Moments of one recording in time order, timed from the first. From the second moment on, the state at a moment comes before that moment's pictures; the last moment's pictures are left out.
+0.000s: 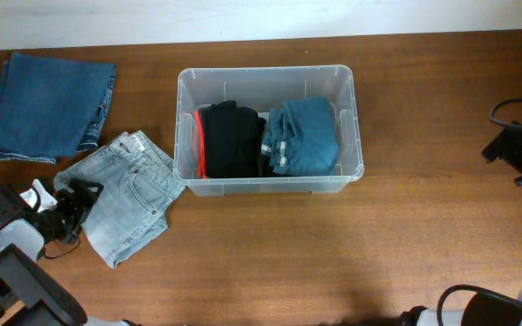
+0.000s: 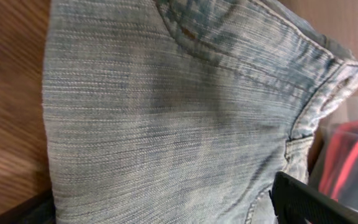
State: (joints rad) left arm 0.70 1.71 0.83 -0.33 0.59 -0.26; right arm -0.49 1.55 1.87 -1.68 0.06 0.36
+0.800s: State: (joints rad) left arm 0.71 1.75 0.81 -0.38 0.68 -0.21; right arm -0.49 1.55 1.87 -1.68 0.06 0.36
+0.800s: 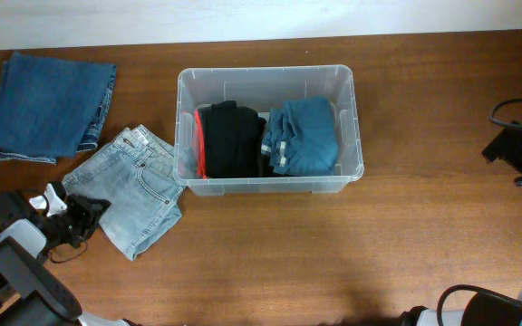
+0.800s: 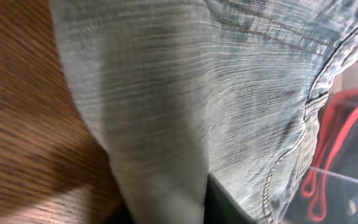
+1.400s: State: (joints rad) left arm 0.71 1.74 0.82 -0.42 0.77 -0.23; right arm -0.49 1.55 1.87 -1.68 0.06 0.36
